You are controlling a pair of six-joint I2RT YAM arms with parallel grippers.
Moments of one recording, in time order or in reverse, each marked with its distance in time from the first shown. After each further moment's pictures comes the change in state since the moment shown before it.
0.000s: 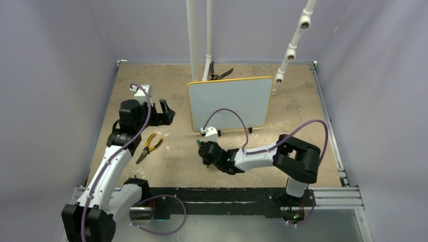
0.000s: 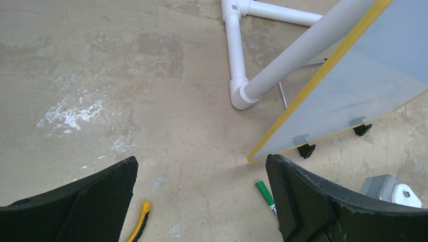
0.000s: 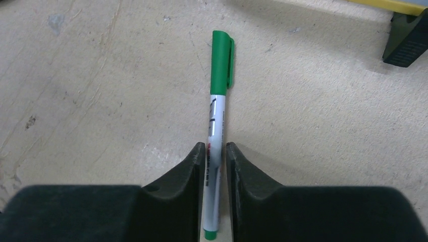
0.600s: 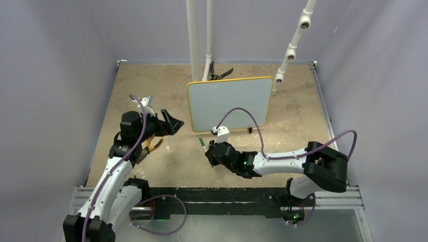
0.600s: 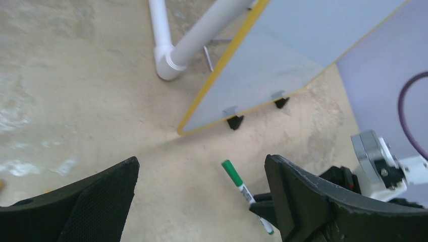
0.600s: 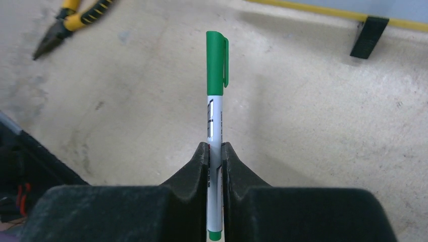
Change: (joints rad) left arm -0.007 -0.084 -0.138 0.093 0.230 -0.188; right arm 0.011 -0.241 -0.136 0.008 -0.003 0.044
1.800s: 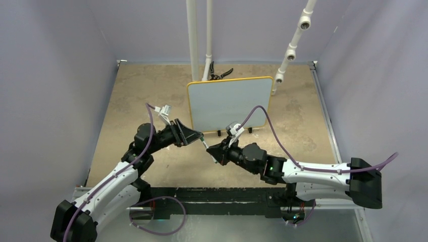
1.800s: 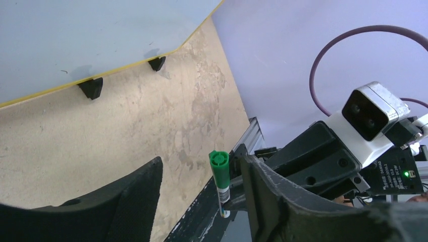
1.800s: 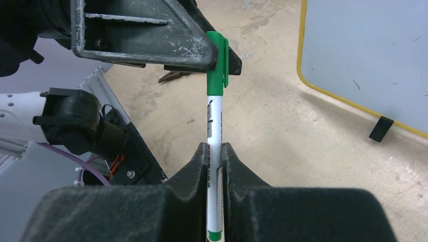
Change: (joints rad) left arm -0.336 -0.056 -0.211 0.401 0.083 -0.505; right arm 0.002 -0.444 -0.176 0.220 -0.171 -0.241
